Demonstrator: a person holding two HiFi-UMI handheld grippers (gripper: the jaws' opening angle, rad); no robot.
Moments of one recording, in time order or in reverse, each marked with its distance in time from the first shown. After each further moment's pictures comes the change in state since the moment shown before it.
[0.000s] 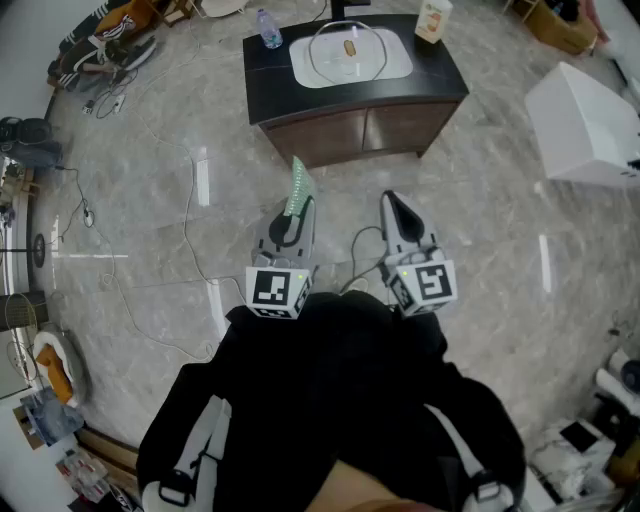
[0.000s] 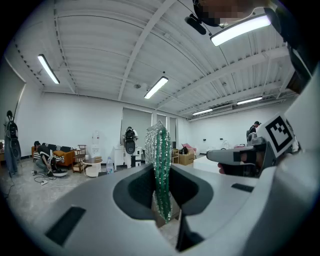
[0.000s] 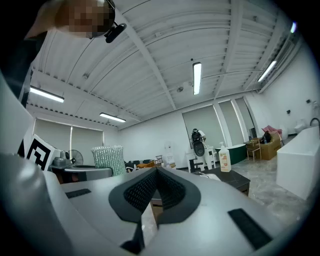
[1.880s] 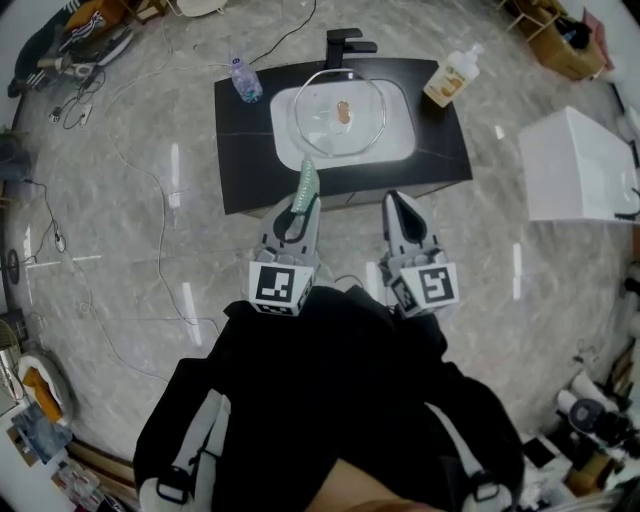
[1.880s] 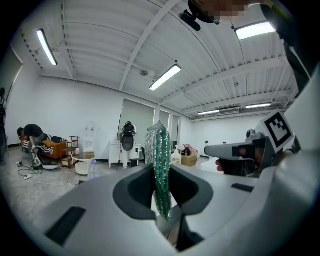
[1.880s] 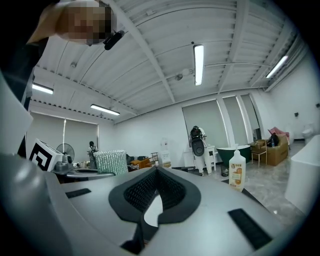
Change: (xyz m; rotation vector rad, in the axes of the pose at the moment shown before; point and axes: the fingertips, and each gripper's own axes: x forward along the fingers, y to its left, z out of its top) left arm 0.336 0.135 0.022 -0.077 0.011 -0.048; right arm 0.307 -0.182 0.044 -0.037 0.042 -0.005
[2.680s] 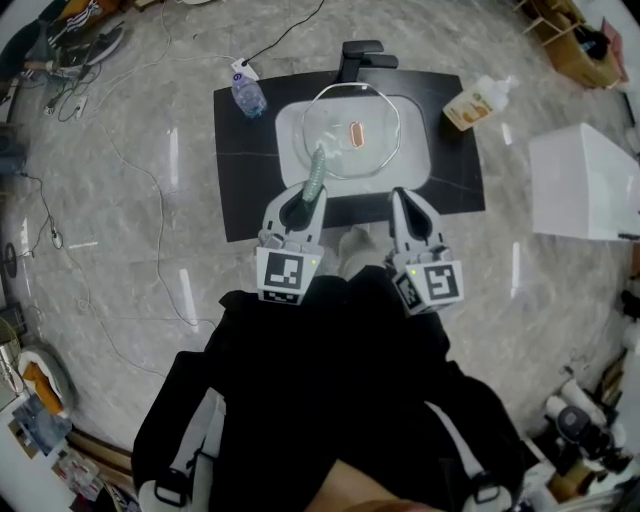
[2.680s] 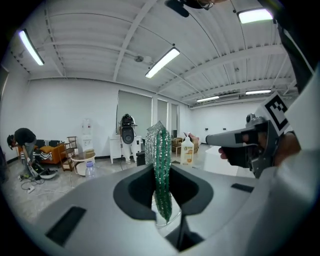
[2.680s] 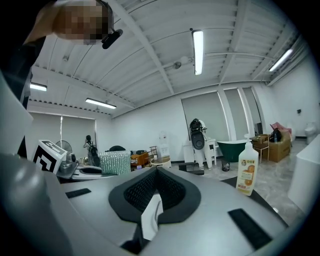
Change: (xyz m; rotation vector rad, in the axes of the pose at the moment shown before) left arm 0.111 0.080 -0.022 0.120 0.141 -0.008; right arm 0.119 -0.050 -0.016 -0.004 0.090 -0.002
